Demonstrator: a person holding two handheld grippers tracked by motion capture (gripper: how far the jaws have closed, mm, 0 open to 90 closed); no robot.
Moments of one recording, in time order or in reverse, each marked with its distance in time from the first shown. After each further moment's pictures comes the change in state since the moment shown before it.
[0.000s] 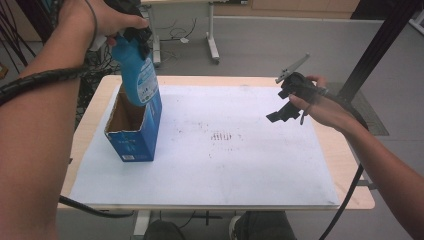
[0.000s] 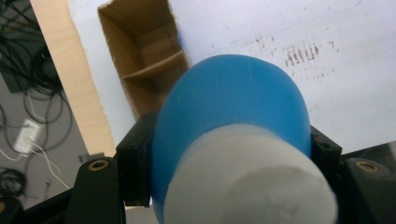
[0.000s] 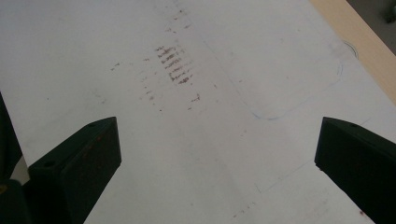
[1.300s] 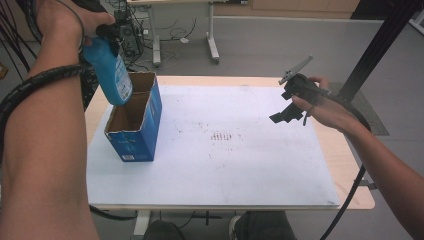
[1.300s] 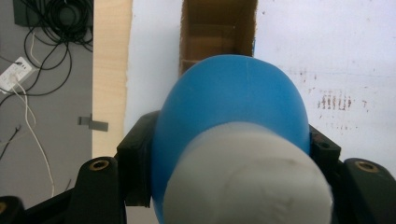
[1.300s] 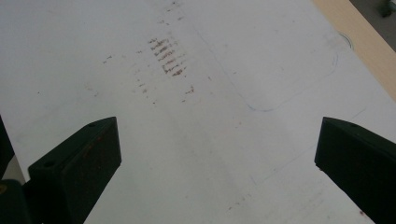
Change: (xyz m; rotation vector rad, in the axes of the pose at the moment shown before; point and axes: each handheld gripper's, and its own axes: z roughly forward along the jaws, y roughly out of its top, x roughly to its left) left arm 0.064 -0.013 0.013 -0.023 0.041 -0.331; right arm -0.004 -0.008 0.001 0.010 -0.014 0.008
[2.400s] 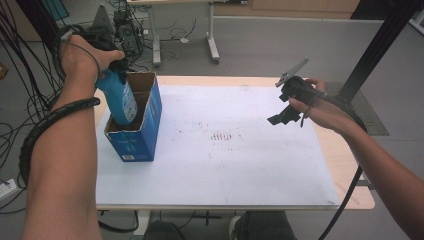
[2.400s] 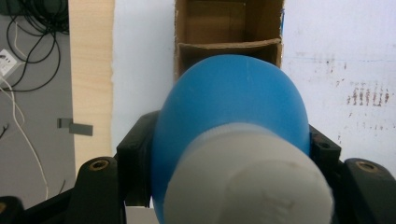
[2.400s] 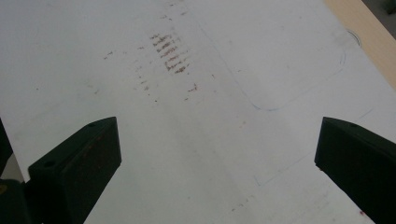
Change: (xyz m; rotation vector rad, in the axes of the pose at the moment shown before) left arm 0.004 -0.007 0.081 0.034 -0.010 0.022; right arm 0.003 0.001 0.008 0.017 0.004 -0.010
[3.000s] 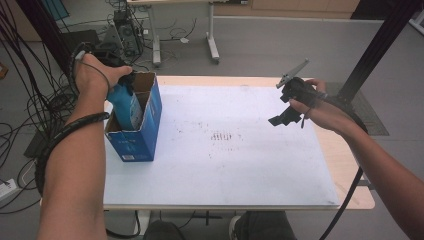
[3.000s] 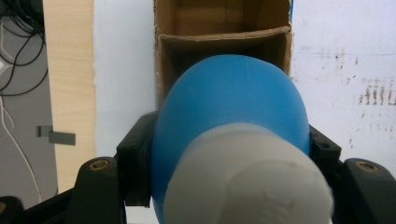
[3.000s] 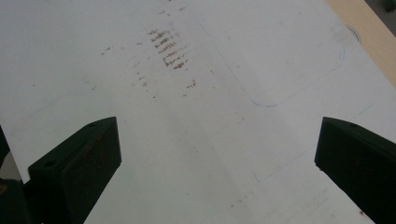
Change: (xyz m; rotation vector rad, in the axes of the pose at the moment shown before) left arm -0.005 -0.004 0.041 0.006 -0.012 0.017; right arm 0.000 -0.003 0.001 0.010 -0.007 -0.001
